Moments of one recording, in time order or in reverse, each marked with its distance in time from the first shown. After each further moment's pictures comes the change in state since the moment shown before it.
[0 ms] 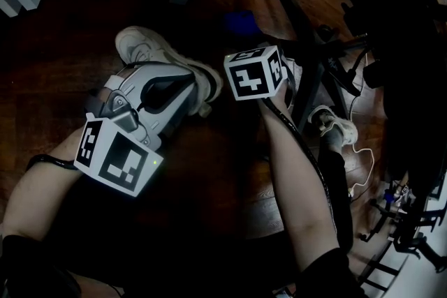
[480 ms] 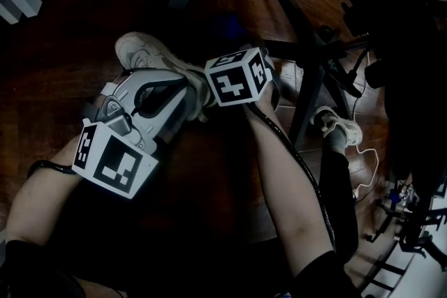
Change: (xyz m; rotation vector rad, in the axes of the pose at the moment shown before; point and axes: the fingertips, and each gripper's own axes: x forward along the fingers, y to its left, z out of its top) left arm -0.003 0.002 -0.011 -0.033 0.016 0.003; right arm 0.001 0.033 0.020 -0.004 -0.046 0.050
